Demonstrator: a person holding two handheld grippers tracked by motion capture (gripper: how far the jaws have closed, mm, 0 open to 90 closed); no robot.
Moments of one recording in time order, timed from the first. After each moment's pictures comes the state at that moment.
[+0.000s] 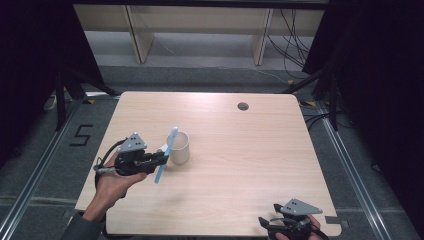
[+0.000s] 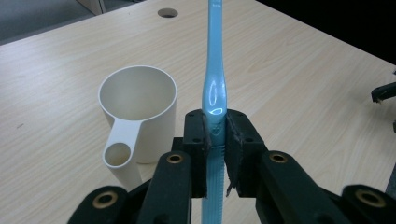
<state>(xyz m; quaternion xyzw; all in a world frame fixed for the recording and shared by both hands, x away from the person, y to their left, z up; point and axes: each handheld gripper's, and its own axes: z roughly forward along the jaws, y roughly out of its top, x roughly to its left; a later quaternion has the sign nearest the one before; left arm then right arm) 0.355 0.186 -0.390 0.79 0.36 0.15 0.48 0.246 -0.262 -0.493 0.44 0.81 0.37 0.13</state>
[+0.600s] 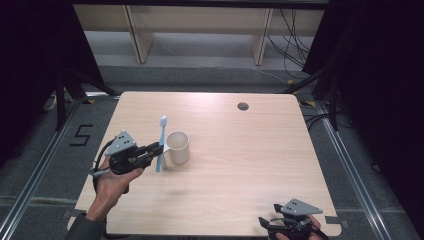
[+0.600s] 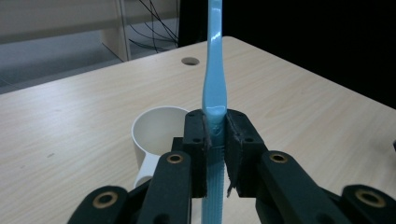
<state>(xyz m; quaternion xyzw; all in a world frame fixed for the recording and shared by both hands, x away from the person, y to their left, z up) 0.355 0.196 -0.393 0.73 0.37 0.20 0.54 0.247 -0.264 -0.494 0.43 0.81 0.37 0.14</state>
